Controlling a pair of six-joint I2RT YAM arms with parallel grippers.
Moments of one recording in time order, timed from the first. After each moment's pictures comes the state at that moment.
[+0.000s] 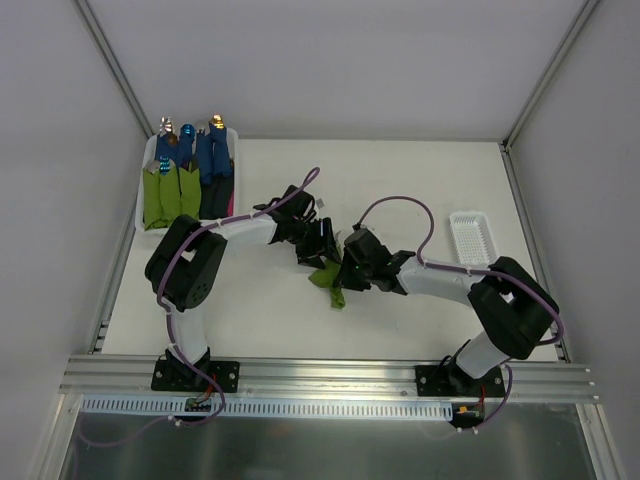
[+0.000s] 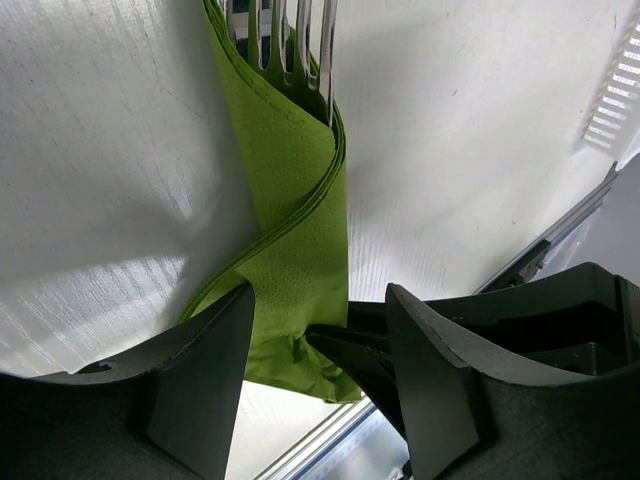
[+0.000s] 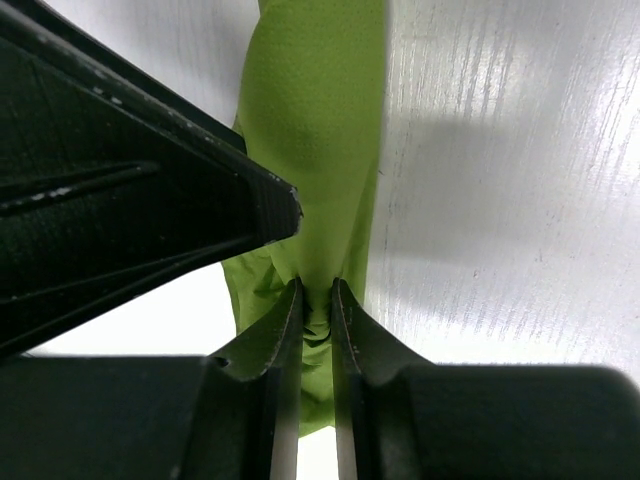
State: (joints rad) left arm -0.59 1.88 1.17 -0.31 0.51 -0.73; right arm 0.83 1.58 0.79 -0.13 0.02 0.88
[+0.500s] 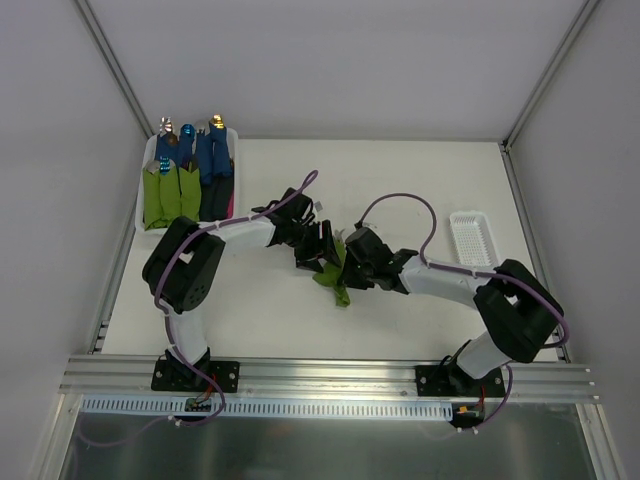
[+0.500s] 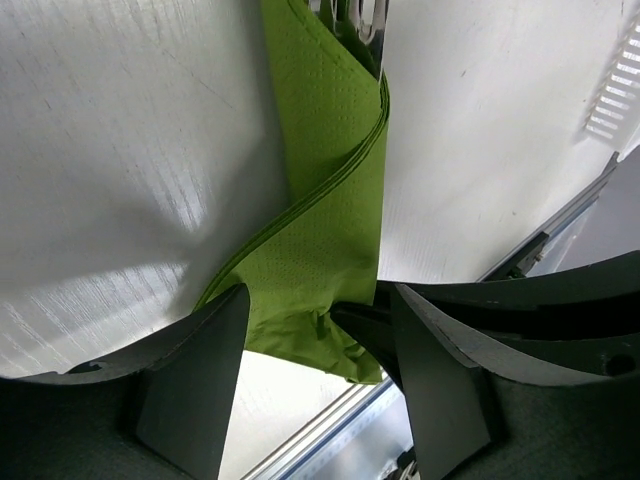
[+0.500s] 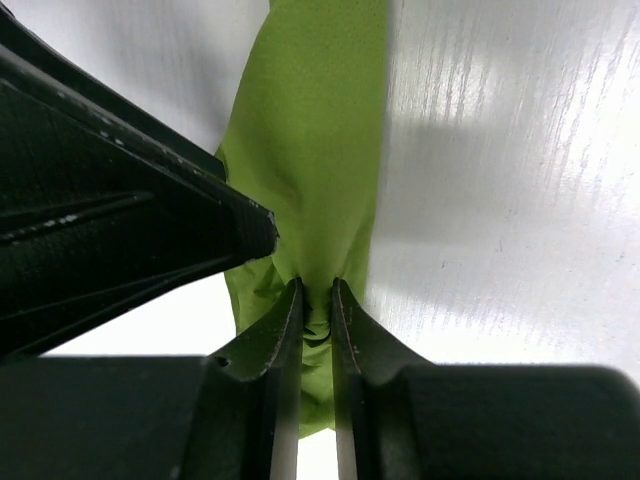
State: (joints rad) left arm -0.59 1.86 1.13 -0.29 0.53 -0.75; right arm 0.83 1.55 0.80 -0.19 0.07 0.85
